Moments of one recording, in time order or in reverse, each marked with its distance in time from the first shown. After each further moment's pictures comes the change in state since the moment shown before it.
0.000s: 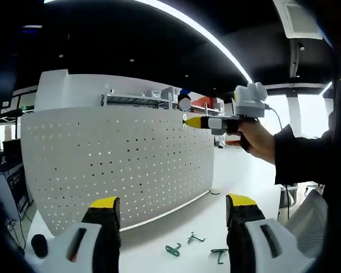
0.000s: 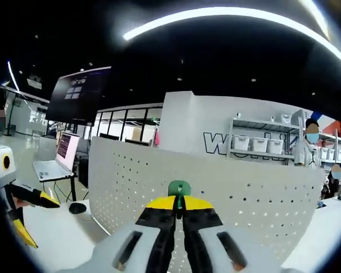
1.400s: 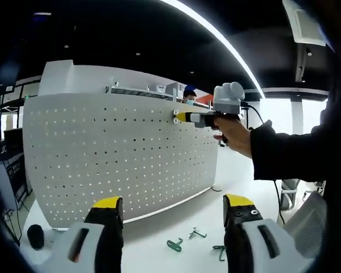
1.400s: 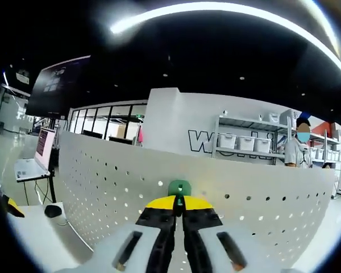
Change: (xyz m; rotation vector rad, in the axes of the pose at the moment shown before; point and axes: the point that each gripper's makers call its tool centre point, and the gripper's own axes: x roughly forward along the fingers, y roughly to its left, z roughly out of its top) left arm 0.001 0.015 -0.014 -0.056 0.028 0.012; right arm 0.063 -0.036 -0.017 -0.005 0.020 -0.114
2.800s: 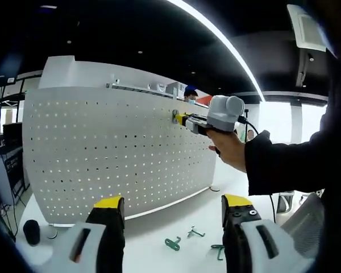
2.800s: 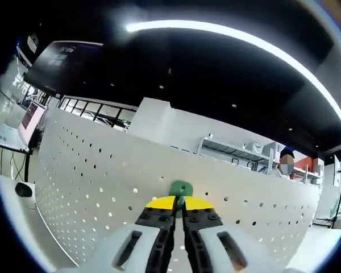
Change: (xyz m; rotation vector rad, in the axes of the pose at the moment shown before) left arm -0.001 0.003 -0.006 -0.030 0.006 -0.012; right arm 0.003 0.002 -0.002 -0.214 -0.131 -0.153
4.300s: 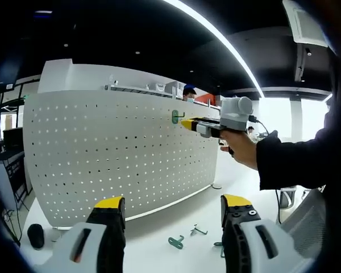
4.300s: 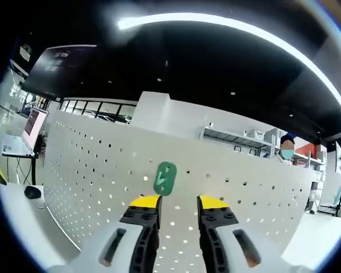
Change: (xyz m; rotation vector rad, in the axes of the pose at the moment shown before) left arm -0.003 0.001 0.001 0.037 0.006 0.007; right arm -0.034 -0.020 -0.014 0.075 0.069 0.025
